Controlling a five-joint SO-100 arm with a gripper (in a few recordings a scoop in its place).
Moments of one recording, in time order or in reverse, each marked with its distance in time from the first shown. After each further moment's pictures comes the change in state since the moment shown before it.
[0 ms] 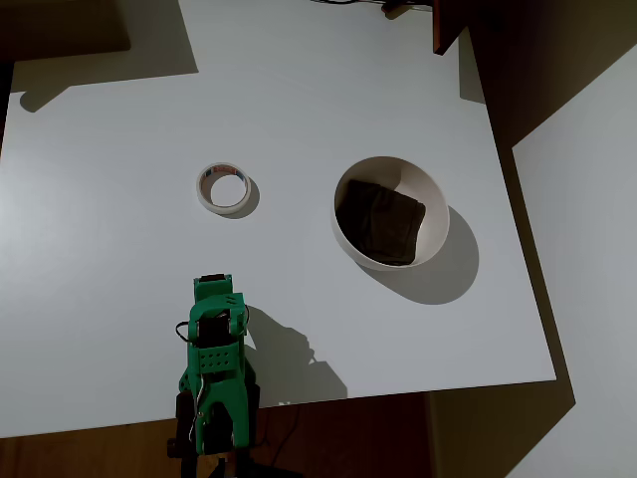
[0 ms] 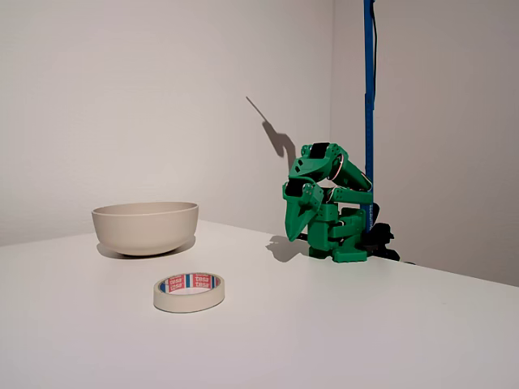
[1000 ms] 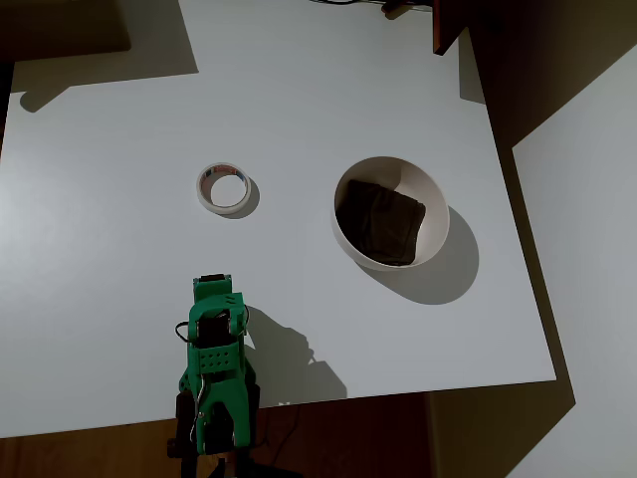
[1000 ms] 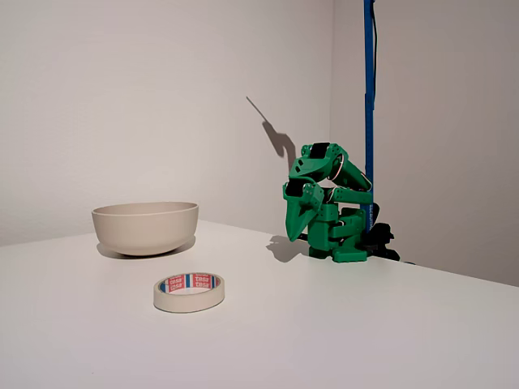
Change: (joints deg) arm -1.1 0.0 0.0 0.0 0.9
